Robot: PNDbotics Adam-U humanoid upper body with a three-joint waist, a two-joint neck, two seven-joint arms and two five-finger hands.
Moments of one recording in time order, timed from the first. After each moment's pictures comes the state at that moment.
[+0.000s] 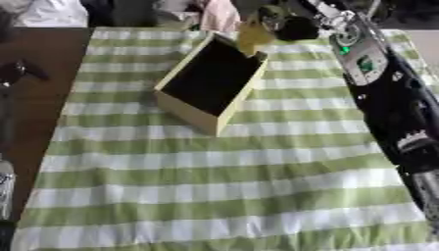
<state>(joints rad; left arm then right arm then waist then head) -0.21 0.24 0.08 -1.98 0.17 -0.22 -0.06 -1.09 -0.17 0.05 -0.95 0.75 -0.28 0.19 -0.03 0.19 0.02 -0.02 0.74</state>
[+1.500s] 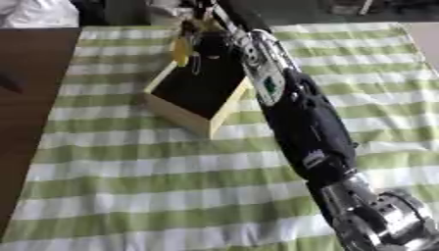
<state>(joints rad) -0.25 0.23 0.07 -1.98 0.19 -0.22 -0.07 -1.11 0.05 -0.09 -0.94 1.13 -0.14 0.06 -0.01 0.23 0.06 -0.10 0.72</state>
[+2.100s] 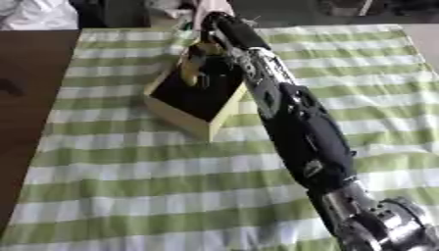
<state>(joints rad) -0.25 0.22 0.07 -1.98 0.19 -0.22 -0.07 -1.09 0.05 -0.09 -0.84 1.29 -0.13 0.09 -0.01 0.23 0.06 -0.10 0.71</state>
